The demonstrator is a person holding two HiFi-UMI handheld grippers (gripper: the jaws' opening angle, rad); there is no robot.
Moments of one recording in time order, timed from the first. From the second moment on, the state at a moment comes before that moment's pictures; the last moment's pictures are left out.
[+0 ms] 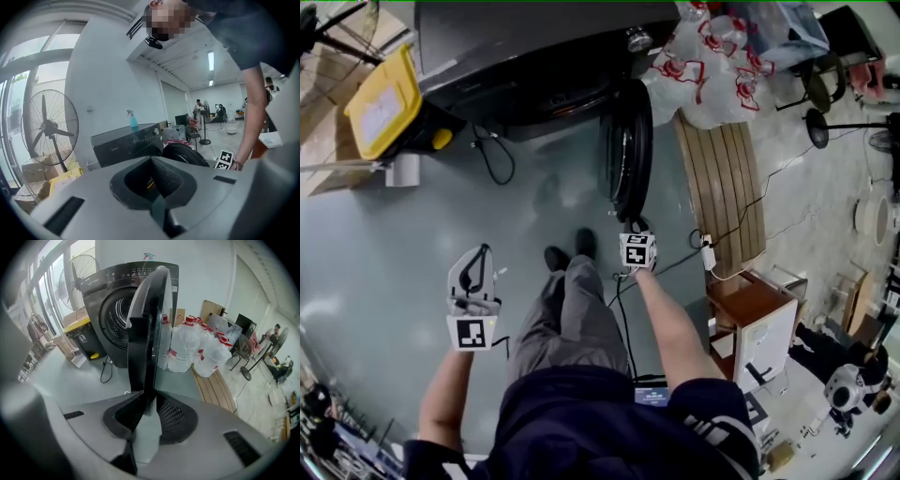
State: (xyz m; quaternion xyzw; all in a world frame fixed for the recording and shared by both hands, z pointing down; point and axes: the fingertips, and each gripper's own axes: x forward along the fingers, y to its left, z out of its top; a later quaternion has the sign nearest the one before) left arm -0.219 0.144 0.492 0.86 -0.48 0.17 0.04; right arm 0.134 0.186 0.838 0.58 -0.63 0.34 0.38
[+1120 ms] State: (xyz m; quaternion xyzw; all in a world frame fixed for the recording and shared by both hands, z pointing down) left arm -0.330 0.113 0.504 0.87 -0.45 0.21 0.02; right arm -0.030 0.134 0.849 0.61 -0.60 0.38 0.34
